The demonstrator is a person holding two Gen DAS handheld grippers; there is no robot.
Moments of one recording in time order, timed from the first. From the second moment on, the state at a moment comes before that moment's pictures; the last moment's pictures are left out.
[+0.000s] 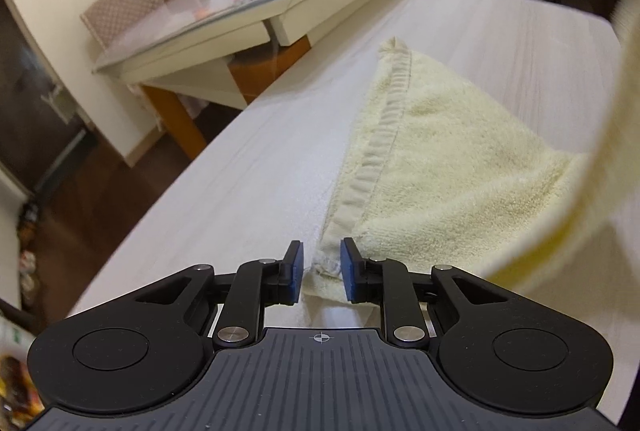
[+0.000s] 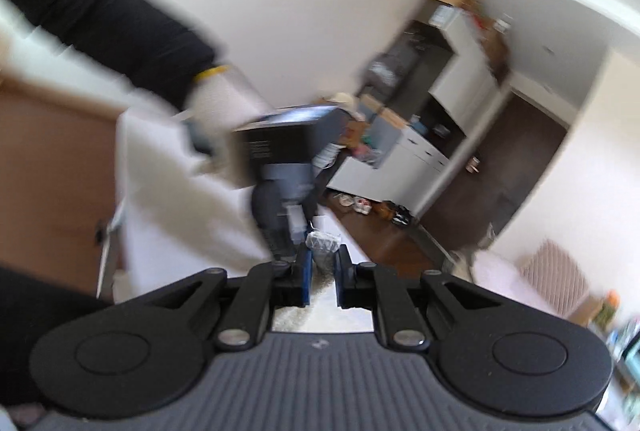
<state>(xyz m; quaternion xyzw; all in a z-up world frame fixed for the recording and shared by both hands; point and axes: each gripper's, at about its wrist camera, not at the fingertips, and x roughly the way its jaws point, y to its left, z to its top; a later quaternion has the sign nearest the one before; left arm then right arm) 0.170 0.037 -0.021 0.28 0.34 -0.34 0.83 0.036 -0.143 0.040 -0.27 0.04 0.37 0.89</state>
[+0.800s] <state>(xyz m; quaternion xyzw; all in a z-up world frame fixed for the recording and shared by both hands) 0.192 0.064 0.010 0.16 0.32 -0.34 0.87 0.234 -0.294 -0.023 0.04 0.30 0.31 0.90</state>
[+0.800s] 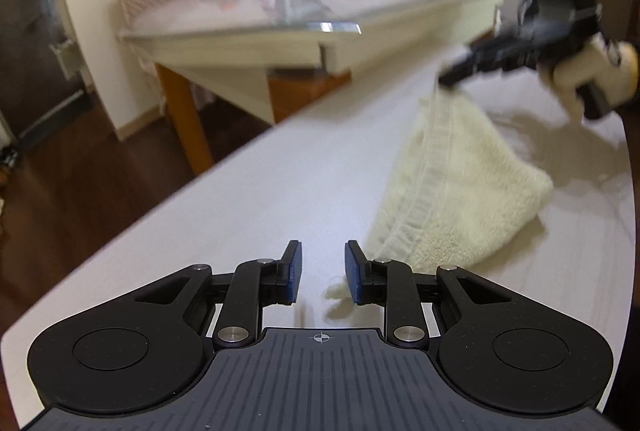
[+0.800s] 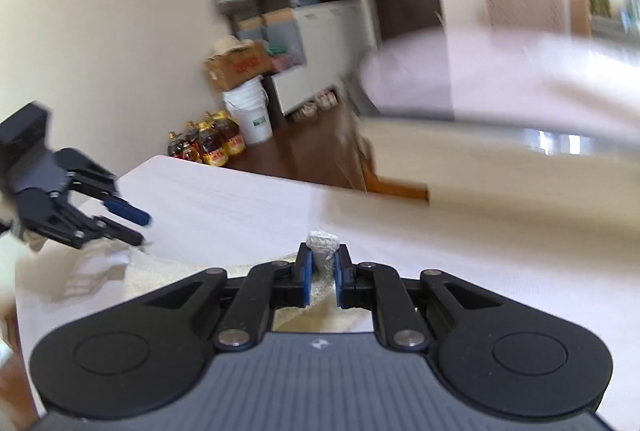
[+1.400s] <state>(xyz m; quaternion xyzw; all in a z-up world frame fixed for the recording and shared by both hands) 0.170 0.039 -0.009 0.19 0.33 -0.37 0.85 0.213 -0.326 -0.022 0.09 0.29 0.26 0.91</state>
